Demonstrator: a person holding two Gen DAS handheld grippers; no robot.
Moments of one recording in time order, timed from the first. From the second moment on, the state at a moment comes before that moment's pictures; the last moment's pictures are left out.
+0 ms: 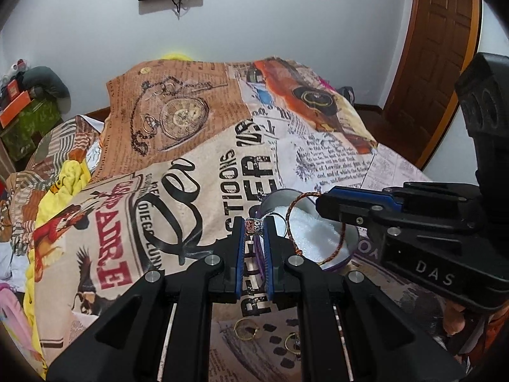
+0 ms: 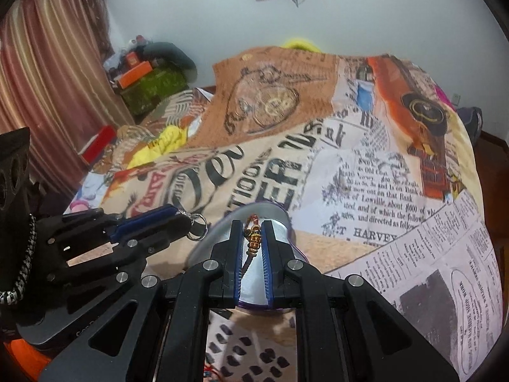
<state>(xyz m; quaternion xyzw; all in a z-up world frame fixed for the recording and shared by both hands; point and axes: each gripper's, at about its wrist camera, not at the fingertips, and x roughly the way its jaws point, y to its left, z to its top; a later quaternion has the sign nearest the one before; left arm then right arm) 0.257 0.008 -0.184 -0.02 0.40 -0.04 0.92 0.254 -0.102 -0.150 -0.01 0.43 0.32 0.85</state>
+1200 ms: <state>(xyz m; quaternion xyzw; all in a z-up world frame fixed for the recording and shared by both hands) 0.235 0.001 -0.164 0.01 0.41 -0.04 0.91 0.227 -0.112 -0.137 -0.06 0.43 0.30 0.85</state>
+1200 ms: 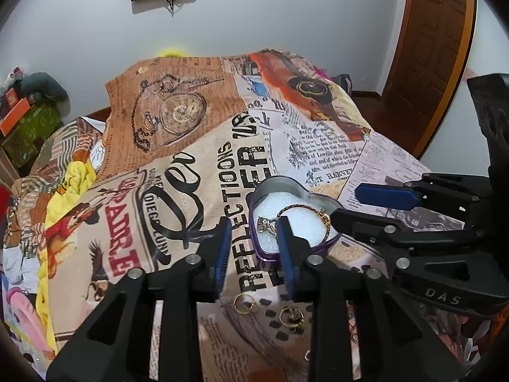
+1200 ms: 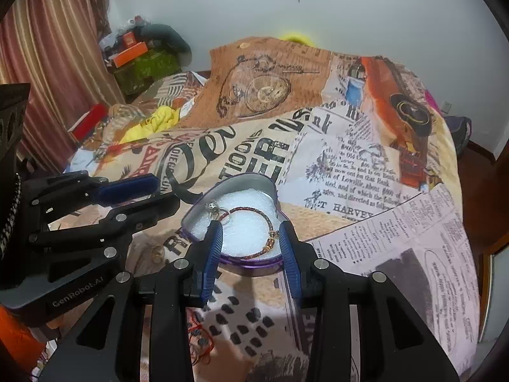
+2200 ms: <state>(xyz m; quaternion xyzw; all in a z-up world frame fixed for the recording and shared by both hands) 0.161 0.011 -0.168 0.01 0.44 -0.02 0.90 0.154 -0.136 -0.133 -0.07 0.45 0.27 0.85</state>
